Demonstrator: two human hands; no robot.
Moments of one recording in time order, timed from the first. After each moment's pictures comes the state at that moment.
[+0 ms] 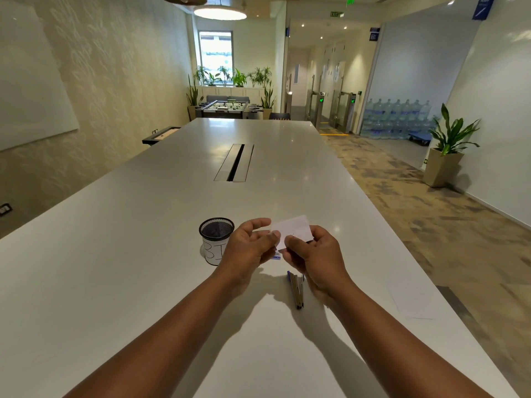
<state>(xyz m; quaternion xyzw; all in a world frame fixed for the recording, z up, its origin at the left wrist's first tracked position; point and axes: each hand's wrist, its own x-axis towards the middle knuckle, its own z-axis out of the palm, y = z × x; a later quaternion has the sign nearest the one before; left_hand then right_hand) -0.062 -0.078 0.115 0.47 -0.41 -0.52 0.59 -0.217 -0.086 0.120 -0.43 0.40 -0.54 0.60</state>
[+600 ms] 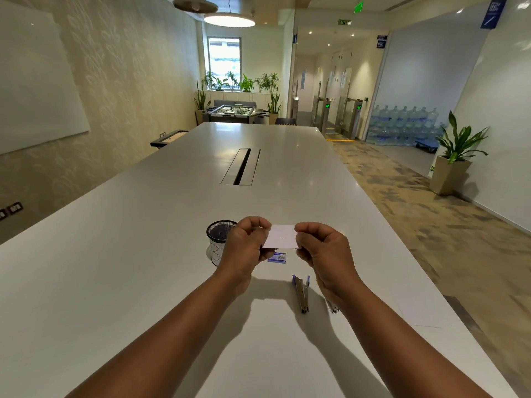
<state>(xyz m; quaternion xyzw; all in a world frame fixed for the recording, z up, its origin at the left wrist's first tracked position) -0.056 -0.069 0.133 0.50 -0.39 -0.47 0.62 -0.216 -0.088 0.132 -0.50 0.43 -0.54 0.52</state>
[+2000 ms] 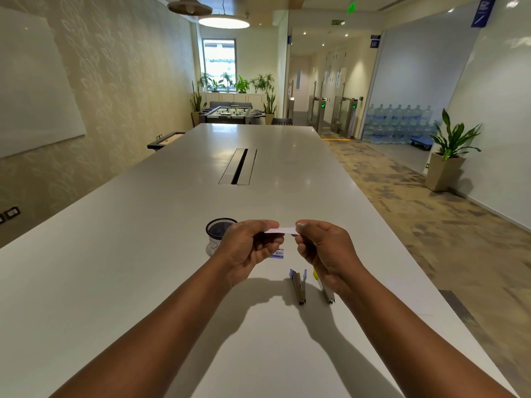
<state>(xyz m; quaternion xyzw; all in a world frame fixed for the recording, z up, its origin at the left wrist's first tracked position) -0.053 -0.051 0.156 0.44 -0.30 -0.61 0.59 -0.225 -0.075 0.149 -0.40 0.42 -0.54 0.61</state>
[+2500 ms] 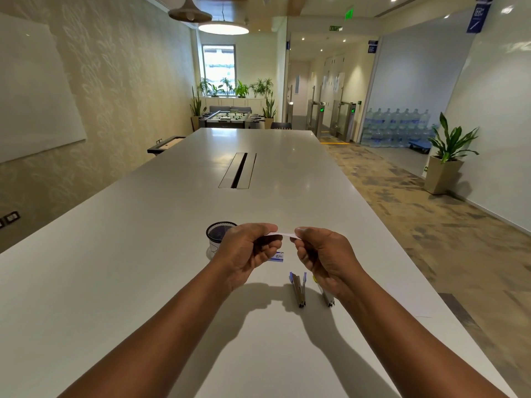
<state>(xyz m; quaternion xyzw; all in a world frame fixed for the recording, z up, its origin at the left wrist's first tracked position) -0.052 -0.048 0.155 0.44 -0.32 -0.60 0.59 -0.229 -0.071 0.149 -0.34 0.42 -0.53 0.66</state>
